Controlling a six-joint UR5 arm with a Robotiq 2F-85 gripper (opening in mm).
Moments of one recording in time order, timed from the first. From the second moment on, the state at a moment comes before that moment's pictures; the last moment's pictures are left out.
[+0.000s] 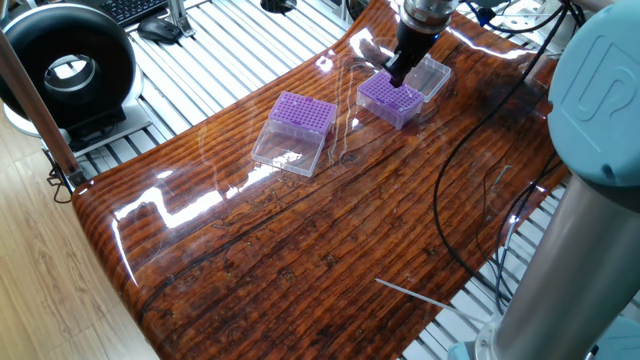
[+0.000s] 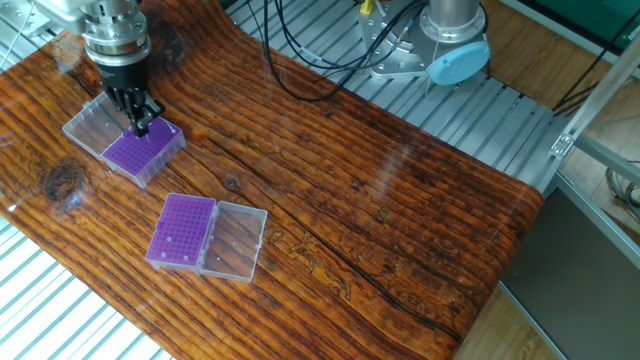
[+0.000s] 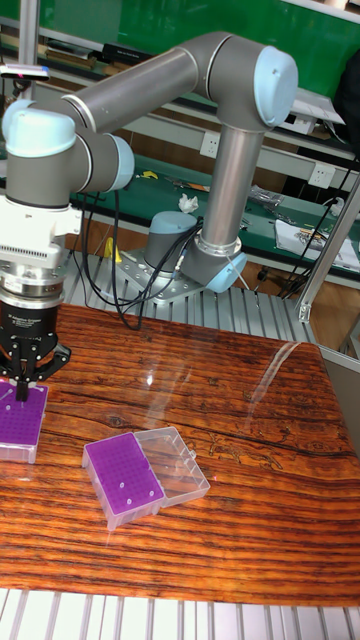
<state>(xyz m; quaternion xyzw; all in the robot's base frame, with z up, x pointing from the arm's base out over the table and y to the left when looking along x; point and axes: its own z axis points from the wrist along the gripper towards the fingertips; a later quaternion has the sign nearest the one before) 0.584 -0.205 0.073 -0.01 0.99 0.02 0.10</state>
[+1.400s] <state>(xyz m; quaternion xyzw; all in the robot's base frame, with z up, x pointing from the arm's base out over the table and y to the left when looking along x) 0.590 -0.206 0.070 -0.02 0.99 0.03 0.12</state>
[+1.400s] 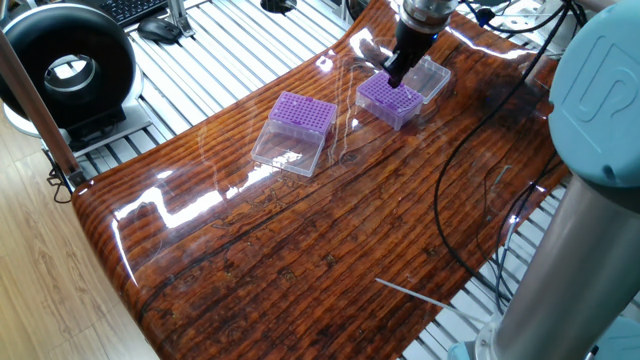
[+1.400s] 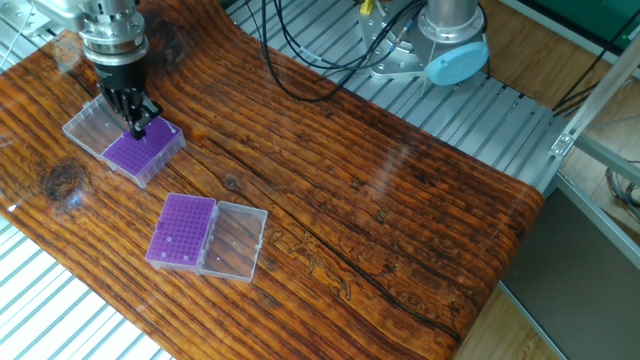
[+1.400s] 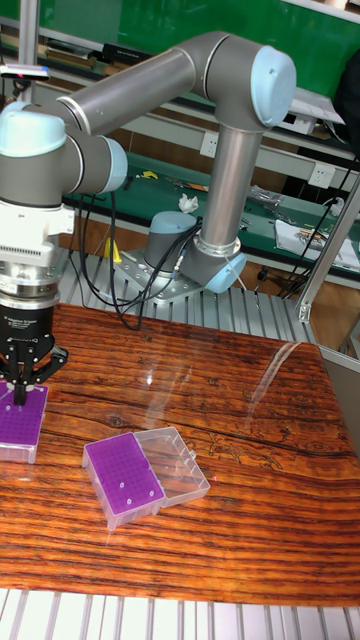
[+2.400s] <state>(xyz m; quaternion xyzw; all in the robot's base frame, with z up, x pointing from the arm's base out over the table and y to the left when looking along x) 0.581 -0.211 0.065 -0.01 0.99 0.03 0.10</state>
